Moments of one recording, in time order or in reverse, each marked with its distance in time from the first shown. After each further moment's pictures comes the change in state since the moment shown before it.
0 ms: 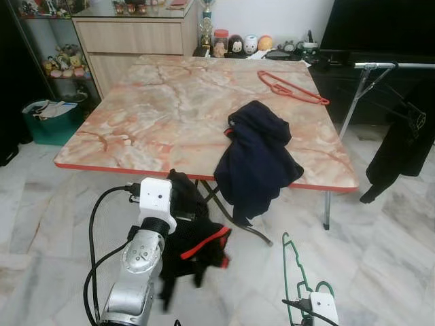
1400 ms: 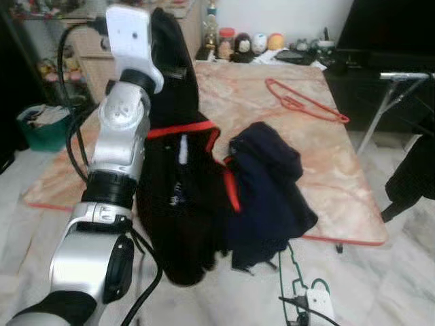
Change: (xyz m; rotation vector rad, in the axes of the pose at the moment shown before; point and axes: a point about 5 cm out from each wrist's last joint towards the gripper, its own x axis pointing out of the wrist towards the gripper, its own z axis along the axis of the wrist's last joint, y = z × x) left arm 0.129 0.007 0.182 0.065 -0.489 -0.115; right arm 0.000 -0.001 -0.002 -0.002 0.022 0.015
